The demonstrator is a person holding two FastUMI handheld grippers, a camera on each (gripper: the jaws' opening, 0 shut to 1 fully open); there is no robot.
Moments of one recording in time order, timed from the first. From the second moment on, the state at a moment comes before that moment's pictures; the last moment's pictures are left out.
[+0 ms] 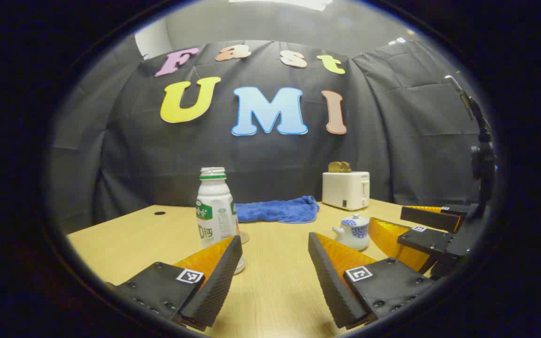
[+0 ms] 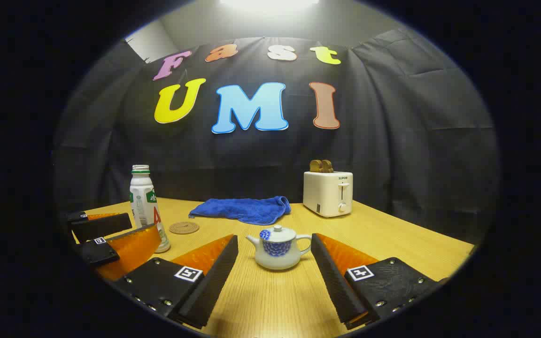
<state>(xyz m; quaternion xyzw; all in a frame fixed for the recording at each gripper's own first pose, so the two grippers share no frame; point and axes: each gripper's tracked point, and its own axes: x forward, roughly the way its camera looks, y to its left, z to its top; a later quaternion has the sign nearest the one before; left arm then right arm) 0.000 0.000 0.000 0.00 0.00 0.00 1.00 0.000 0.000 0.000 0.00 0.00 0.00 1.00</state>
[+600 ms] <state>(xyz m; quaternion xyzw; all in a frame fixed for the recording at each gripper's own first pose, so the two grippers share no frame) 0.002 0.015 0.004 -0.01 0.02 0.01 1.00 0.043 -0.012 0.017 -0.03 0.05 0.00 1.00</state>
